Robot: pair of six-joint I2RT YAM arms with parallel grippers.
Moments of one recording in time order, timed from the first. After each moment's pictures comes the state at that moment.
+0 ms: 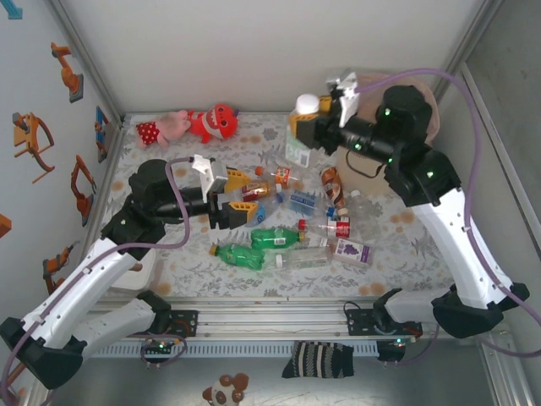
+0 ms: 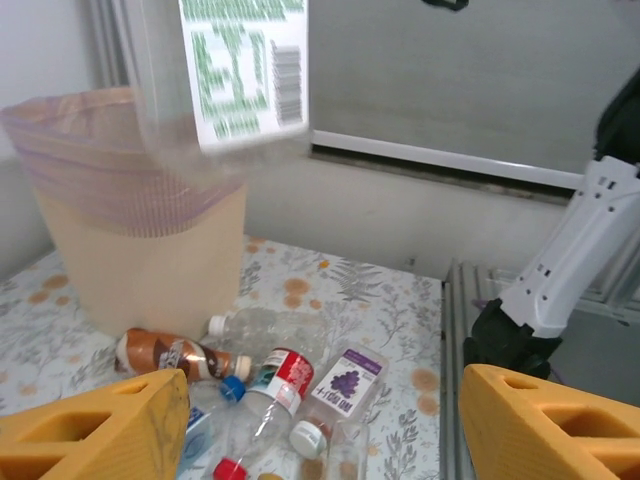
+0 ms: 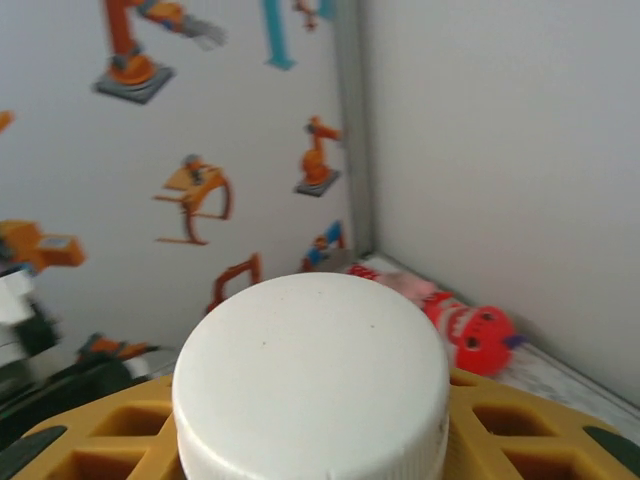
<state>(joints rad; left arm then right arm) -0.67 0.93 1.01 -0.25 0.70 0.03 0.55 1.29 1.77 -0.56 -0.43 0.07</state>
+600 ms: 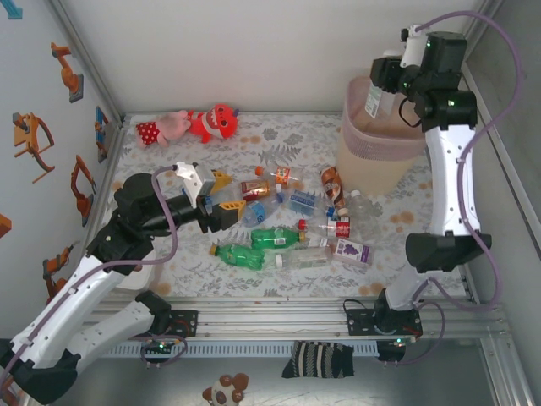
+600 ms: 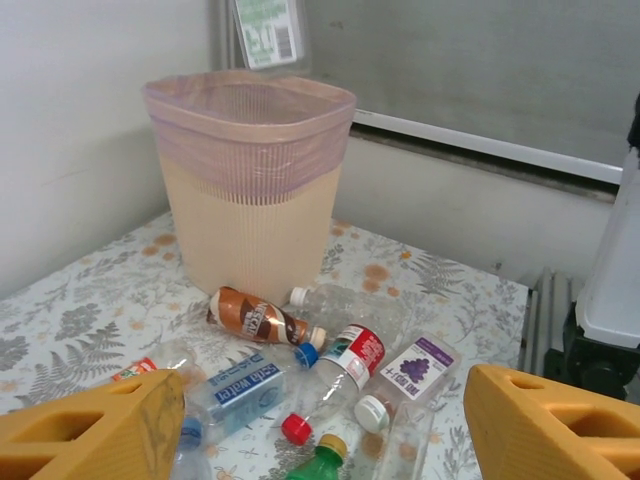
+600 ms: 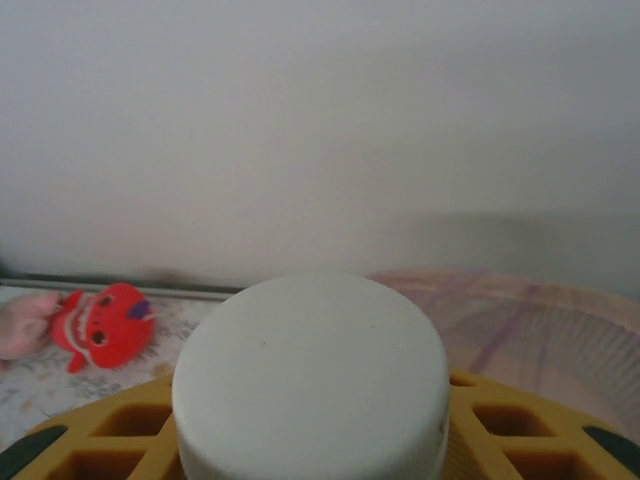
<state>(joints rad) -0.67 0.80 0.96 -0.32 0.47 0.01 0.06 1.75 2.25 -0.88 -0.19 0.08</state>
